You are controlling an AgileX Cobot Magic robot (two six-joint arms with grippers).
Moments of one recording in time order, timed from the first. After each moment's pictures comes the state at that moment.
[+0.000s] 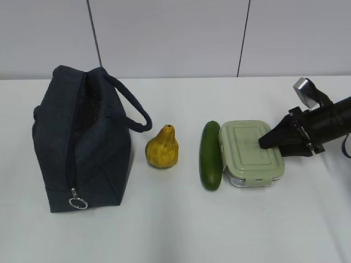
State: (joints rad) left arm -0.09 -0.01 -0.53 -0.02 1.11 0.02; right arm -0.28 2.18 -1.32 1.05 1.19 -1.03
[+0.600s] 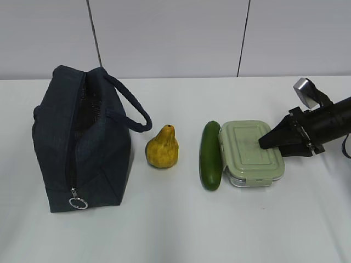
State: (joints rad) left arm -0.09 0.25 -0.57 -0.25 0.82 0.02; right arm -0.28 2.19 -1.32 1.05 1.19 -1.03
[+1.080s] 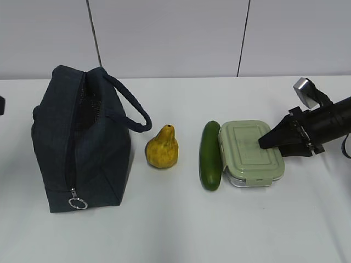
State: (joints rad) left arm -0.09 0.99 -0.80 -0.38 0.73 0.16; right arm -0.28 2.19 -1.32 1.05 1.19 -1.03
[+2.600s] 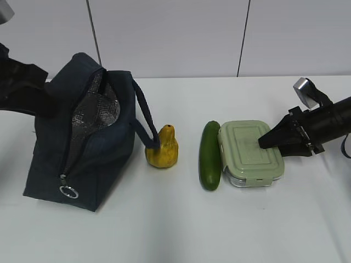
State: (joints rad) left arm -0.18 1.35 -1.03 -0.46 0.86 0.28; right arm -0.28 2.19 -1.32 1.06 1.19 -1.03
